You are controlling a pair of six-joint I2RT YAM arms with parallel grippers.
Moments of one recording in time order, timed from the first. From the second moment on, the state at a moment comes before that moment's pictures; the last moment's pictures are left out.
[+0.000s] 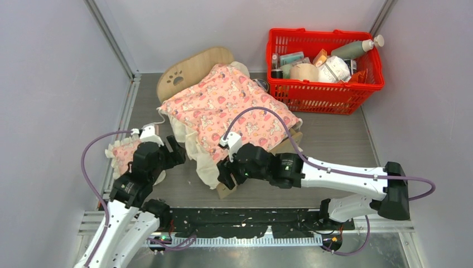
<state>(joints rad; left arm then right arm) -0.38 0.53 0.68 -0.69 -0.23 -0.52 1.27 1.30 1.06 -0.35 0.16 0.41</state>
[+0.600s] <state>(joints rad) -0.24 0.53 0.55 -0.70 -0.02 -0.70 1.20 1.31 1.07 -0.54 -0.19 -0.49</state>
